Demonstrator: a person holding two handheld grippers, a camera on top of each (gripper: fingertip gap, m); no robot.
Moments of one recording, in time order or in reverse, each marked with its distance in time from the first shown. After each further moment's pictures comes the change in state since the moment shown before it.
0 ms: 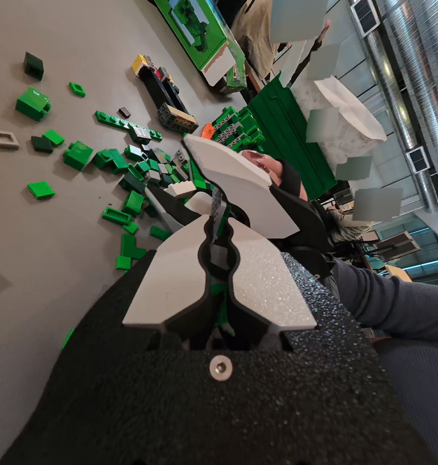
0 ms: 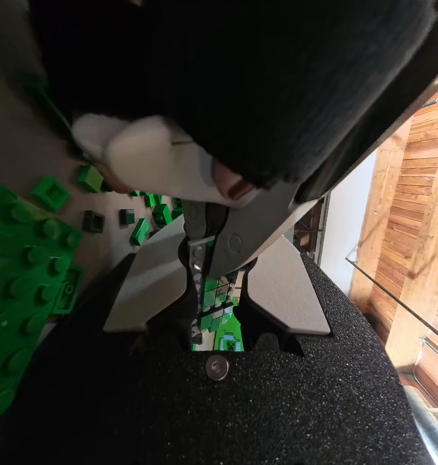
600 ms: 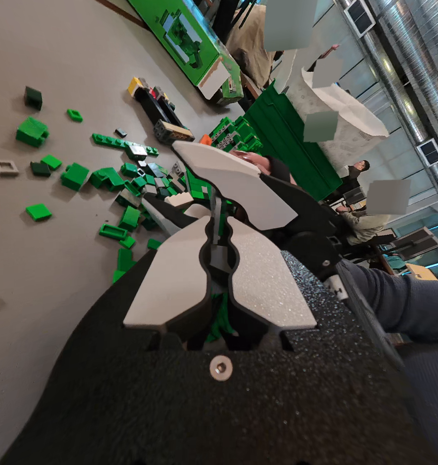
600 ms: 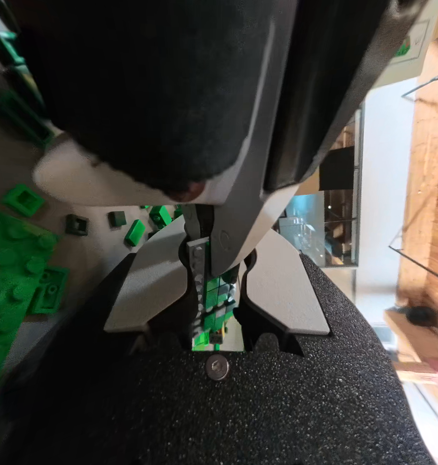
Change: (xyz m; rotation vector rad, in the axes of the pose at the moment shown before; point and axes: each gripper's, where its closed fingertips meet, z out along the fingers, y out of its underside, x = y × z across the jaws) left arm 0.004 -0.006 0.003 0.042 -0.008 0.082; right arm 0.000 0.007 0.001 0.009 -0.060 0.170
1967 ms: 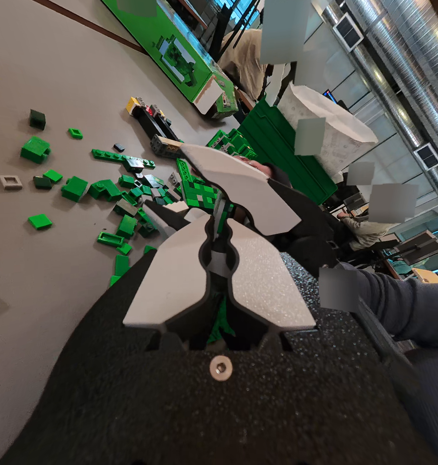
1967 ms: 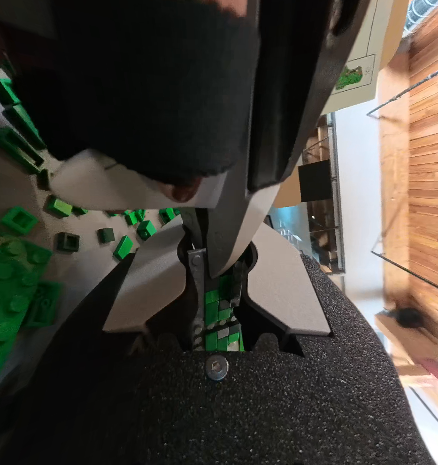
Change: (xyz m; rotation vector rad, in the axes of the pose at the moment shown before) left arm 0.006 -0.007 -0.004 0.052 0.008 0.030; right arm 0.012 -0.013 -0.005 0.079 0.086 0.007
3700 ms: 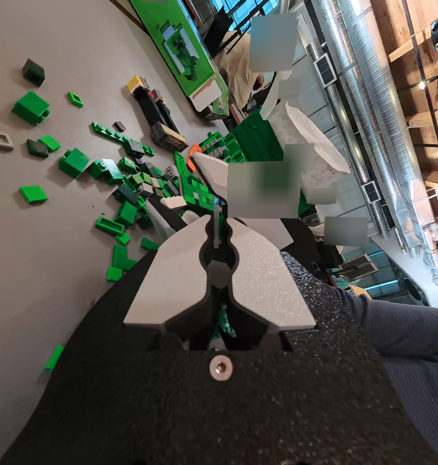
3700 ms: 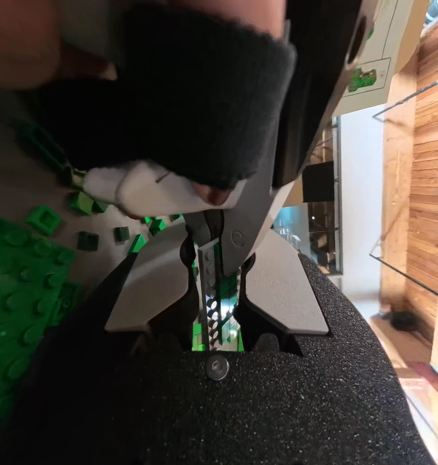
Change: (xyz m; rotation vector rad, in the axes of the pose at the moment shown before) left arm -0.006 0.000 0.002 0.006 0.073 -0.210; right arm -0.010 -0.001 0.004 -0.017 -0.027 -0.026
